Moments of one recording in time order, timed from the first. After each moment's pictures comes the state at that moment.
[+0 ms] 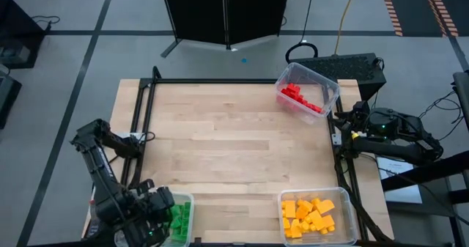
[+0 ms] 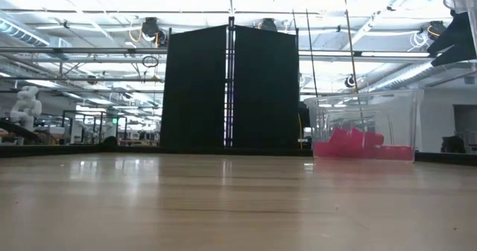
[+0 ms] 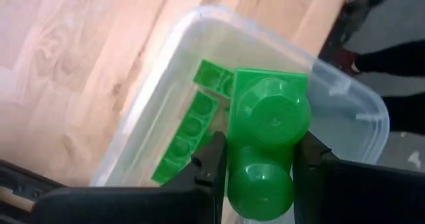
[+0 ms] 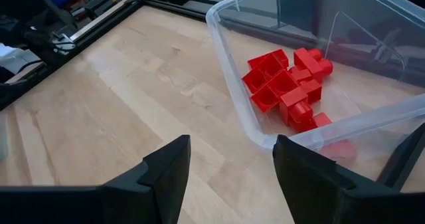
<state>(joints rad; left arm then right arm) -0.98 1.71 1.74 -1.45 -0.24 -1.43 -0.19 0.08 0.70 -1.18 0.34 0.61</state>
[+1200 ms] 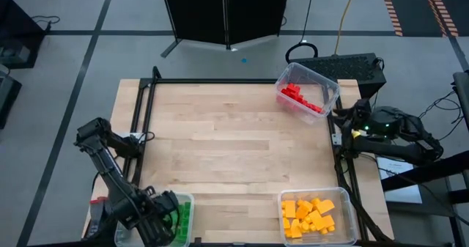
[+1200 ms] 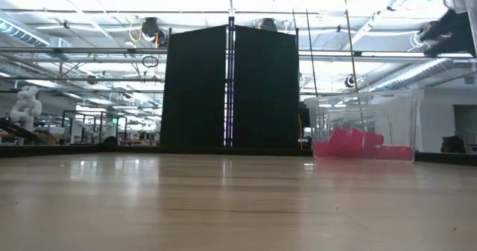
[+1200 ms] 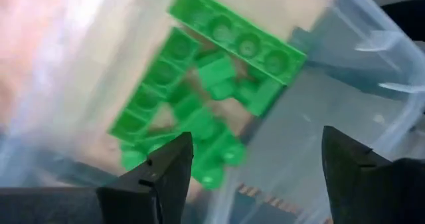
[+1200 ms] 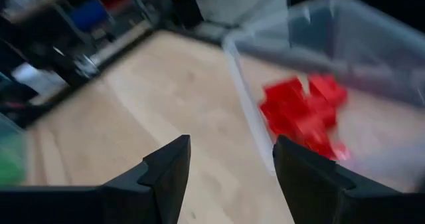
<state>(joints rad) -0.91 1.70 1.58 -1.26 0.03 -1.49 -0.19 0.08 0.70 -1.10 0.34 0.59</state>
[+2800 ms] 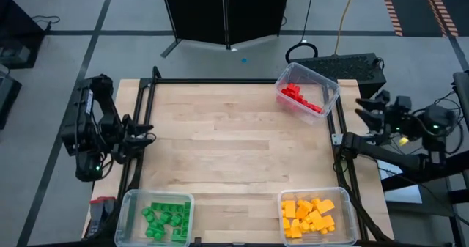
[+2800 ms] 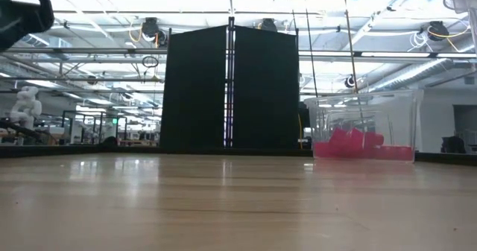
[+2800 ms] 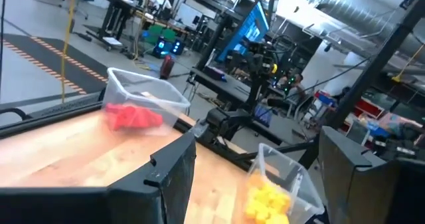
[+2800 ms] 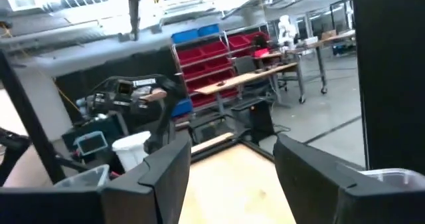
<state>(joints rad) -1.33 0.81 0.99 -1.56 -1.57 -1.88 -0.37 0.00 0.92 -0.79 0.02 0.29</state>
